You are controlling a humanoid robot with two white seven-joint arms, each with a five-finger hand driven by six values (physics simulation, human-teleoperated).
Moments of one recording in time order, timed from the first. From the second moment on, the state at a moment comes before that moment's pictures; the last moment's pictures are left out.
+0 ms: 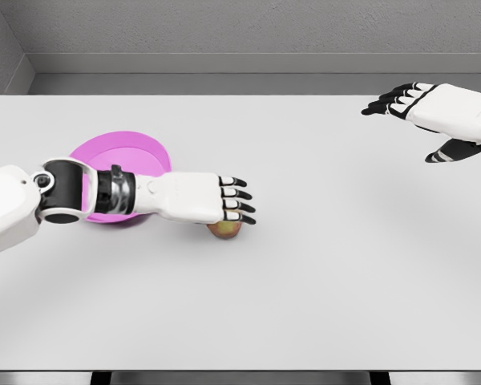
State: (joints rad) left arm -0.91 0.69 -1.16 -1.58 -0.77 -0.61 -0.20; right arm -0.50 -0.99 0.33 -1.75 0.27 -0.37 0.61
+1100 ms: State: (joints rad) left arm -0.91 0.63 -1.19 -1.51 -0.84 -0.61 -0.20; right arm -0.50 -1.00 0.33 -1.75 0.27 -0.37 0.61
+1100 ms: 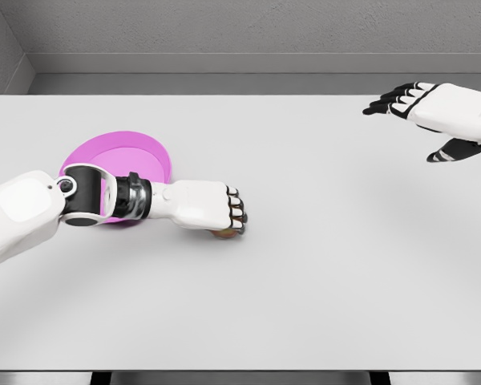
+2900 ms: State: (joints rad) left arm -0.83 0.82 -0.88 -1.25 -0.69 -0.61 -0.24; right arm -0.50 -1.00 0.33 -1.75 0.27 -0.37 0.61
